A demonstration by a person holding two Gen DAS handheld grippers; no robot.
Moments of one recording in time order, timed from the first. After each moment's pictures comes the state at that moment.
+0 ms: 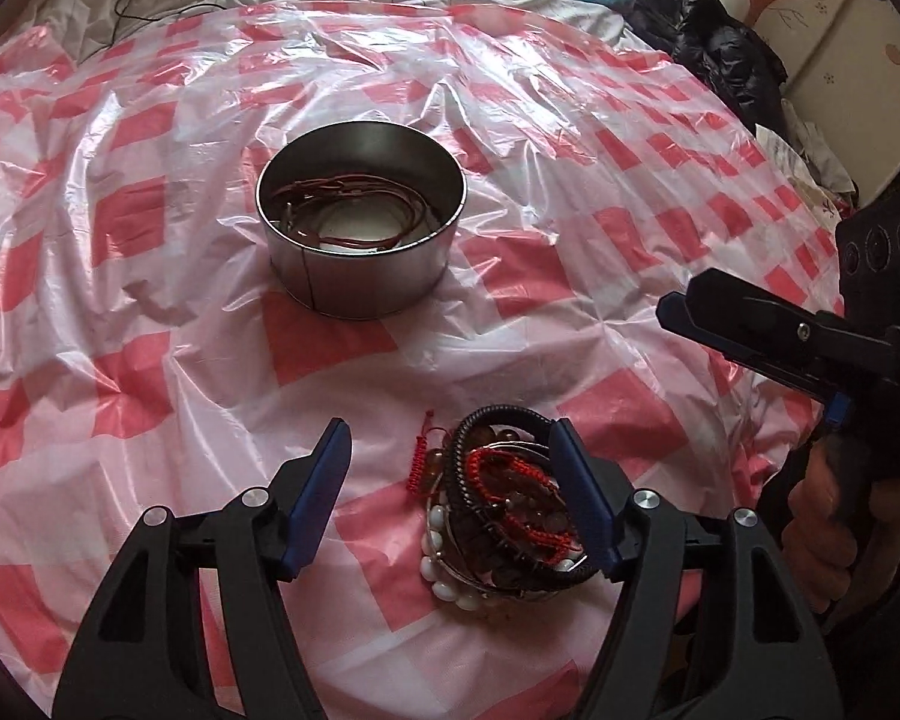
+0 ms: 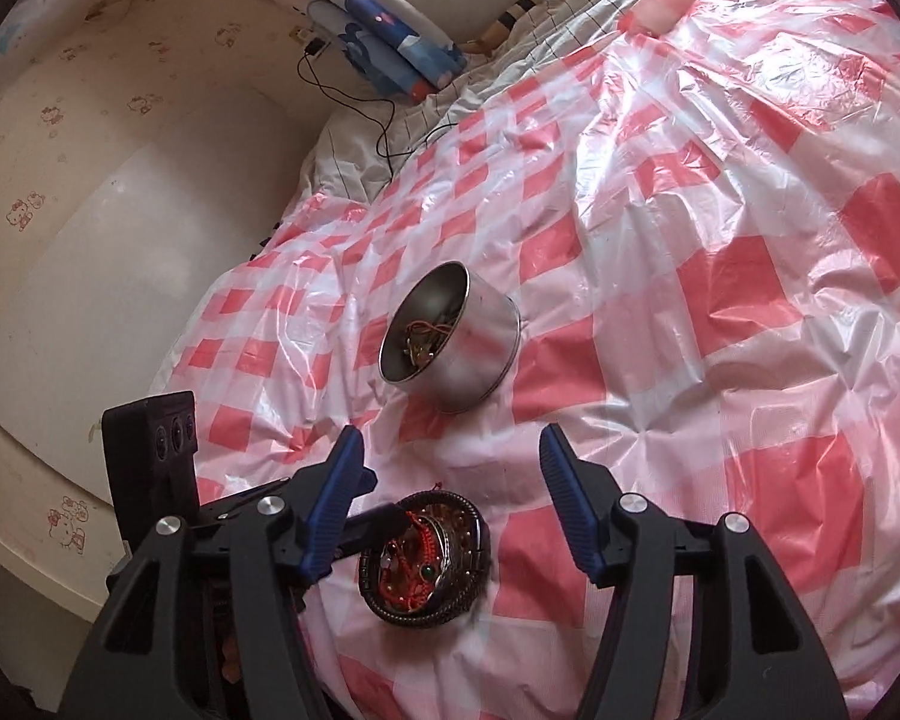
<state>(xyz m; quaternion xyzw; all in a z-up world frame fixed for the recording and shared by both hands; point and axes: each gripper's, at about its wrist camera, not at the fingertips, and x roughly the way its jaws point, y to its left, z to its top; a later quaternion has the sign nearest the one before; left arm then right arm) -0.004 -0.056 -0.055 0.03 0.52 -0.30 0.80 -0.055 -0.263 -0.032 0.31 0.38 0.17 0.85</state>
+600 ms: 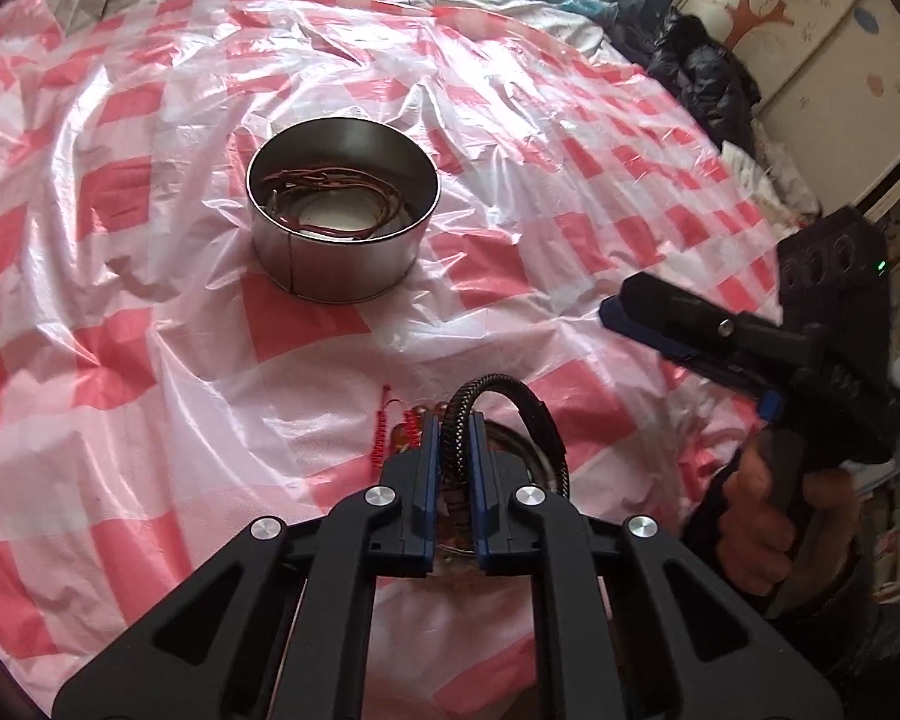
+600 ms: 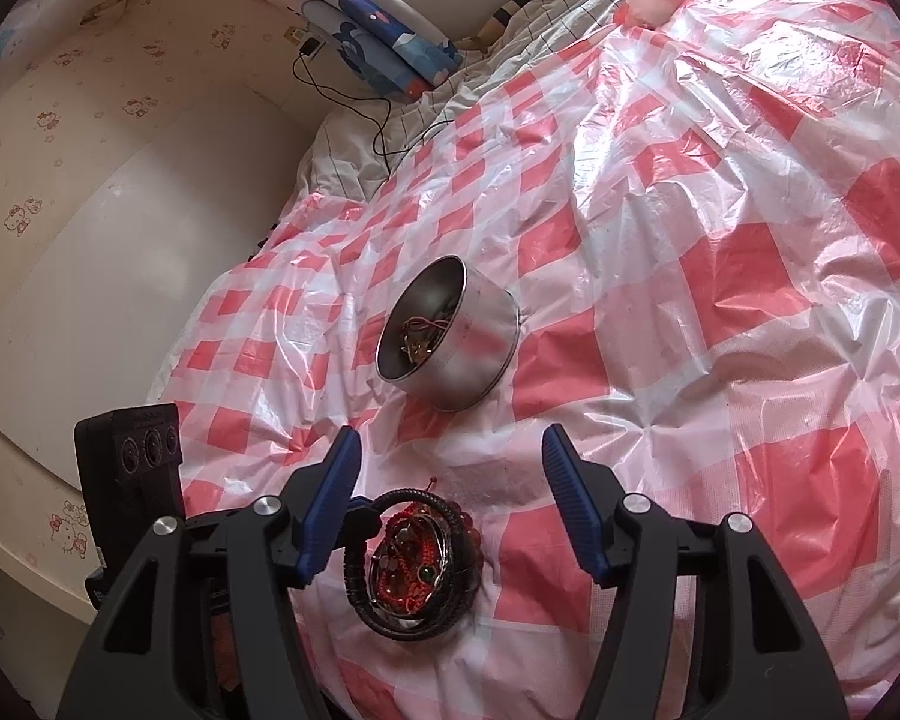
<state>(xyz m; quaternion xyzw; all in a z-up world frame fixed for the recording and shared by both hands) -0.005 -0.036 -0.045 -0.03 0.53 -0.33 0.78 -0.056 -0.266 -0.041 0.32 0.38 0.17 0.85</state>
